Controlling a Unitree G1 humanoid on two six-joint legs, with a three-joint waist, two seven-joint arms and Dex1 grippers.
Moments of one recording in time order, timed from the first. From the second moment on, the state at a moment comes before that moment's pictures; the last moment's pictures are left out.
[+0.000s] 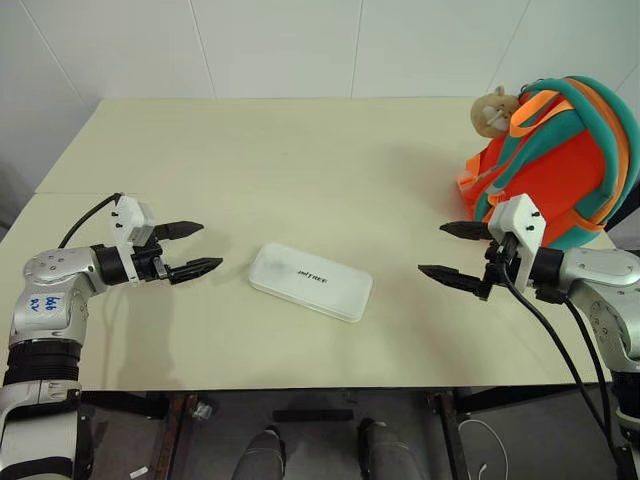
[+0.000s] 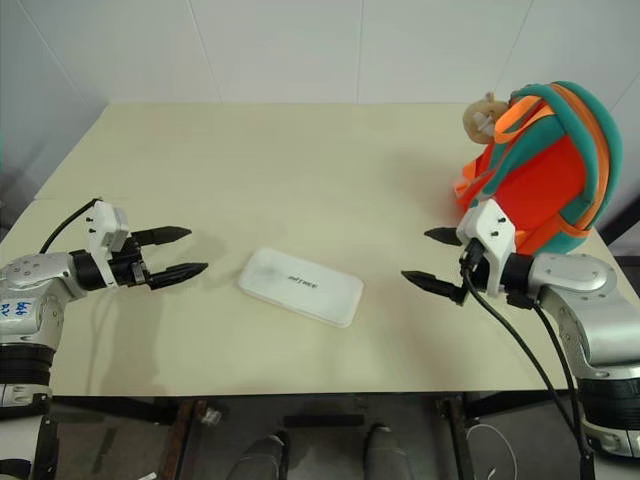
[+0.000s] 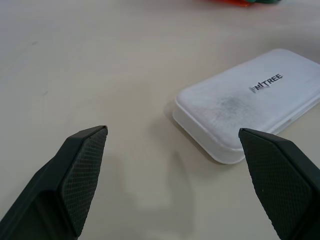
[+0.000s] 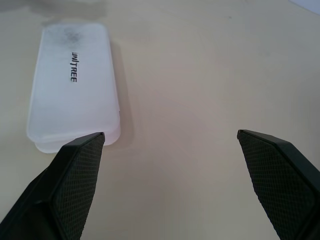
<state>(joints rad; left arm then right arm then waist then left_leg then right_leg) -0.56 0.79 0.18 0.42 -0.38 0.18 -1.13 -0.40 -0.83 -0.13 -0.20 0.45 0.51 0.97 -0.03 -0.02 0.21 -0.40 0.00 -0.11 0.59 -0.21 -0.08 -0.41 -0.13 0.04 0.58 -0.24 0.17</state>
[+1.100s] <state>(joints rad) -0.76 0.69 0.06 0.72 -0.22 0.08 -1.14 -0.33 -0.70 0.06 -0.26 0.28 0.52 0.74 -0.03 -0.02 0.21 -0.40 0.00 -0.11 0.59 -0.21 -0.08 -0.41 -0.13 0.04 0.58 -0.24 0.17</state>
